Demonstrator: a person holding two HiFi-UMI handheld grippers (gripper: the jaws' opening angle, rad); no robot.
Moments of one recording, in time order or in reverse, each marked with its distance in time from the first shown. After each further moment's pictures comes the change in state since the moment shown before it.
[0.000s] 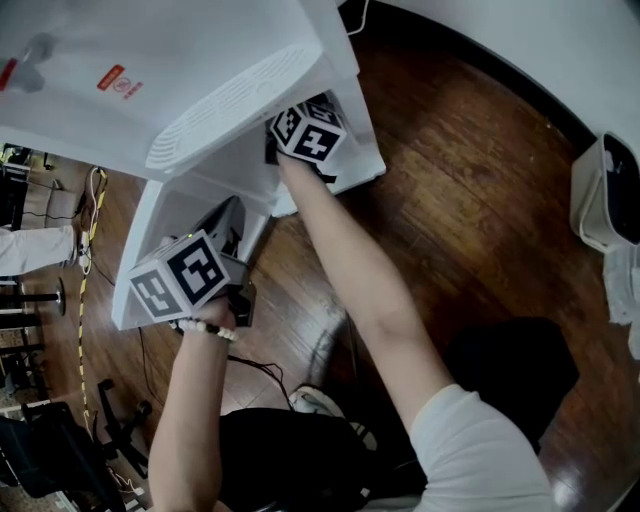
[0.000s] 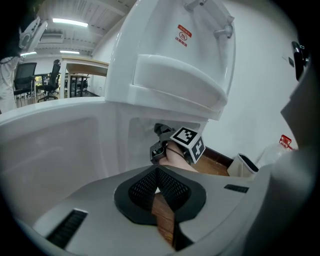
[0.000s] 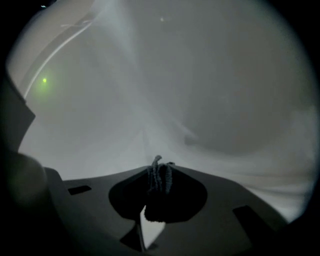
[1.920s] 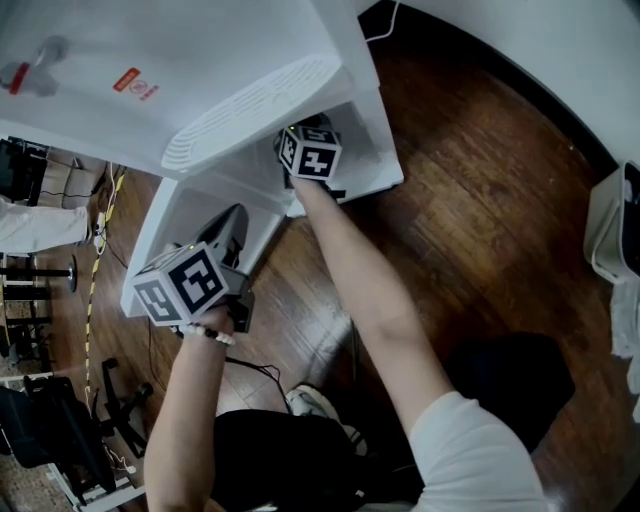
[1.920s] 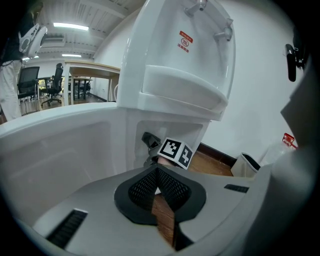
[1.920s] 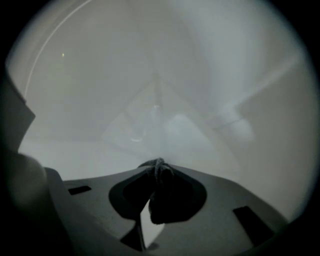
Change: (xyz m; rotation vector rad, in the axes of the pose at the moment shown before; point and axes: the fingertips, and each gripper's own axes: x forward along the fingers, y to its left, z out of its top) left arm -0.014 0.012 0.000 0.006 -0.013 0.040; right arm 0.004 0.002 -0.091 -0.141 0.234 0.067
